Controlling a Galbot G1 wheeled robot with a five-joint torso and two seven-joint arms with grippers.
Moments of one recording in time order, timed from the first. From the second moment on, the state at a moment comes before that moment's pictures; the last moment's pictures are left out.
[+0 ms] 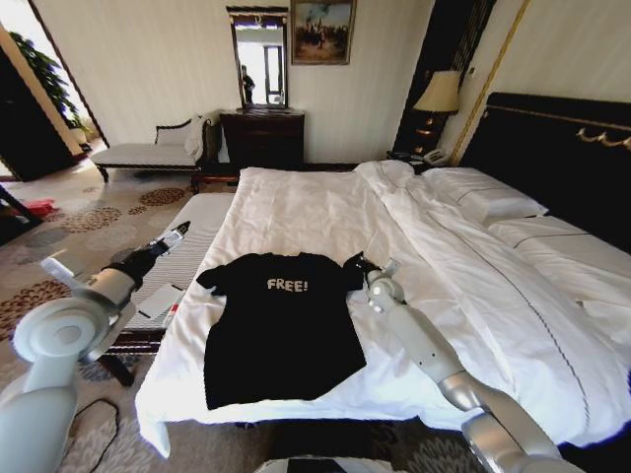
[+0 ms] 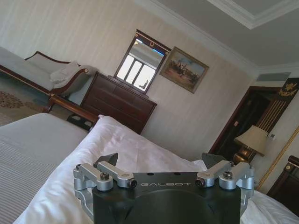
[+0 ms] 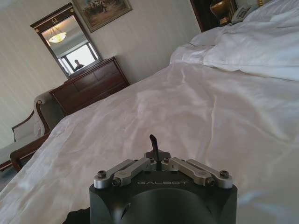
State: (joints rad) left arm 1.16 -0.90 -0.90 -2.21 -1.44 0.51 -0.39; right arm -0.58 1.15 0.05 1.34 1.10 -0.10 0.43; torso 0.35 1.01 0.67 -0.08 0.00
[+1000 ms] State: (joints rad) left arm 1.15 -0.89 -0.95 -2.17 -1.44 0.51 -0.39; right arm -0.56 1.19 -0.14 1.43 1.03 -0.10 0.47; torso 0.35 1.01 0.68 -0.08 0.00
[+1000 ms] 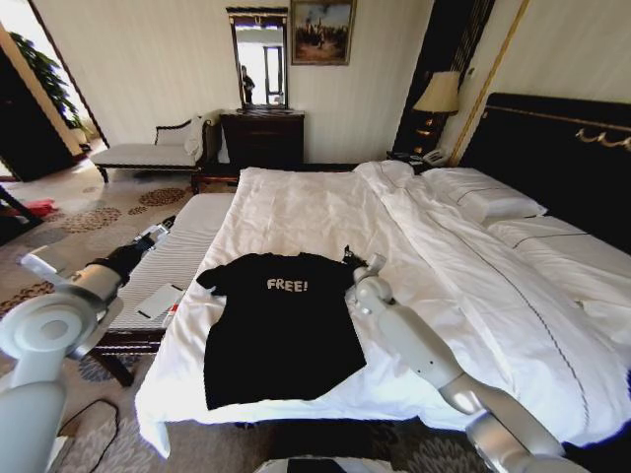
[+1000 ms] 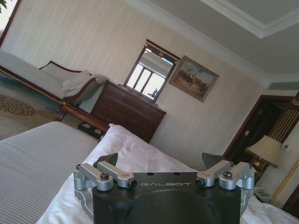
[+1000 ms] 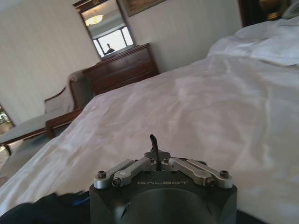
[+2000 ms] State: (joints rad) left arm 1.16 -0.91 -0.90 -2.04 -1.40 0.51 -0.42; right arm -0.55 1.29 -0.22 1.38 0.97 -0.03 0.39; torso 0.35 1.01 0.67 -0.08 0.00
